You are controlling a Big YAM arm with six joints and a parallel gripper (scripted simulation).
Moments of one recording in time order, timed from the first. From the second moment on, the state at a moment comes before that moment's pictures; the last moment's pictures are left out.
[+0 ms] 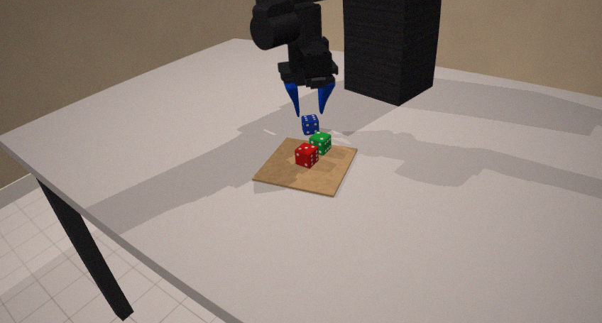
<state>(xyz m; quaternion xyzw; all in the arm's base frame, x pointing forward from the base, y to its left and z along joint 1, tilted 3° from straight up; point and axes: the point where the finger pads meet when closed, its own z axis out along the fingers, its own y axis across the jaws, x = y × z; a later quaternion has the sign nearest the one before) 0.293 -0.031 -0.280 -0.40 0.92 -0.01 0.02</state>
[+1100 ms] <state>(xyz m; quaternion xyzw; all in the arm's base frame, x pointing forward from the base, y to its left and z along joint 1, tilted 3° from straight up) 0.296 -0.031 -0.315 -0.40 0.92 -0.01 0.02</state>
